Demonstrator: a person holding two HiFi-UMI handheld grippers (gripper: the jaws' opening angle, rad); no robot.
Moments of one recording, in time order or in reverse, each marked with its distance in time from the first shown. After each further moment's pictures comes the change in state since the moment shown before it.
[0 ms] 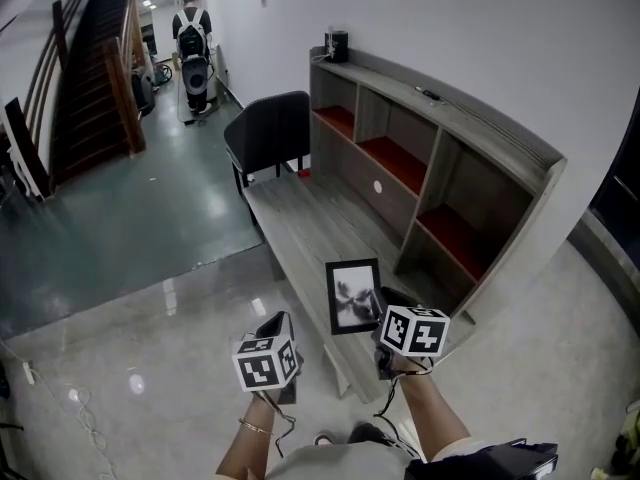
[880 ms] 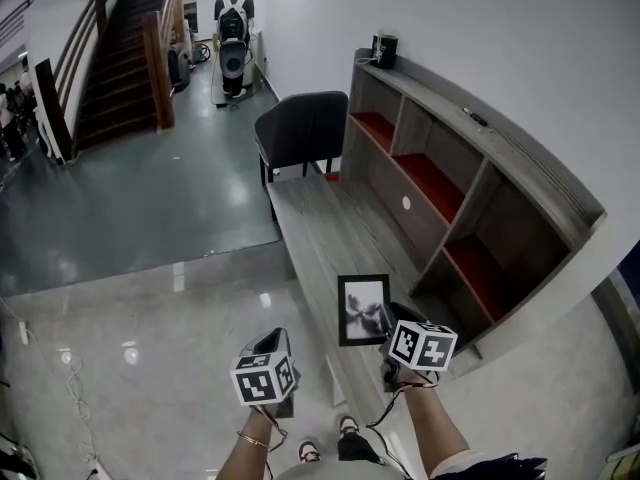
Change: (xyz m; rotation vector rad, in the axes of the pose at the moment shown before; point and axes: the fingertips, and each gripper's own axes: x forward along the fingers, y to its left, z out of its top) left arm 0.015 0.038 -0.021 -0.130 0.012 0.120; right arm 0.052 -0.011 0.000 -0.038 0.095 0.052
